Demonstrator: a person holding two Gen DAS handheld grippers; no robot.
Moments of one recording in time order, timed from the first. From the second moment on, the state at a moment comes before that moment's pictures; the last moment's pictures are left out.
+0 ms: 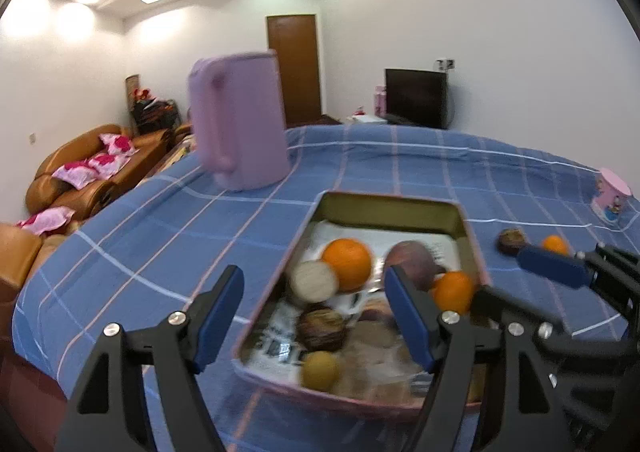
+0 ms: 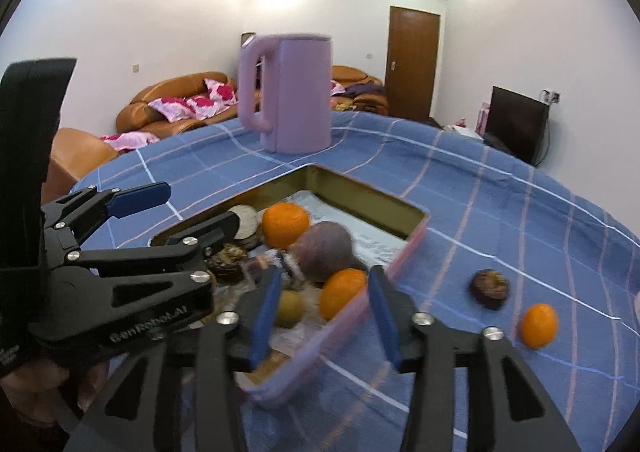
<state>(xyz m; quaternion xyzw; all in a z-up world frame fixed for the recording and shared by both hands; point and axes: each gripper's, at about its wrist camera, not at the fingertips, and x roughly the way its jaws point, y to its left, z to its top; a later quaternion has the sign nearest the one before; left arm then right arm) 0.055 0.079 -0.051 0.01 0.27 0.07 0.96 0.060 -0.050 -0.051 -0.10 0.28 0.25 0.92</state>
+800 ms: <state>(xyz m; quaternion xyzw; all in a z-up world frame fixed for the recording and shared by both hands) 0.114 -0.047 -0.041 0.08 0.30 -0.04 0.95 0.149 -0.169 -0.079 -0.05 0.39 0.09 0.91</state>
